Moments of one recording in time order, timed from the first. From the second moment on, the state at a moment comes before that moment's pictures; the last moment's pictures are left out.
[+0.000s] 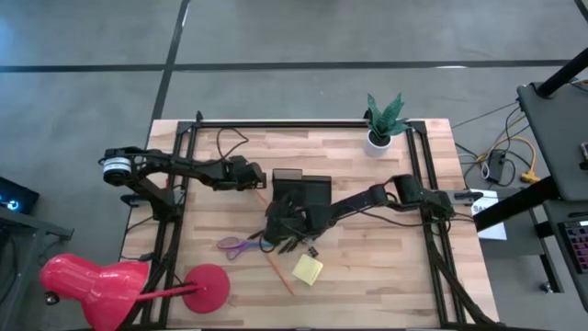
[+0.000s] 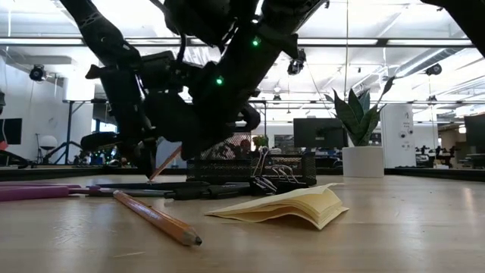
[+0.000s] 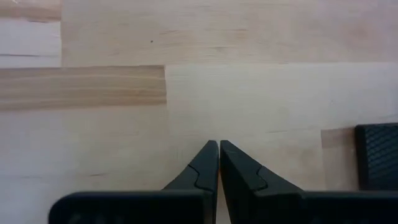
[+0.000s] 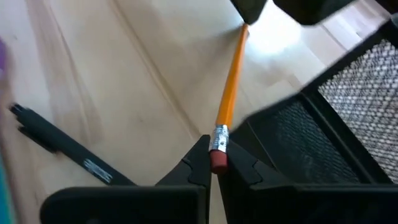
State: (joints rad) left arm 0.24 1.50 0.67 -0.36 -0.33 -1.24; right arm 0.18 2.28 1.66 -0.34 0.61 0.49
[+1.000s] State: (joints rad) left arm 0.23 1.52 0.66 -0.33 -0.31 -1.22; right arm 0.16 2.24 1.66 -0.51 0.71 0.38
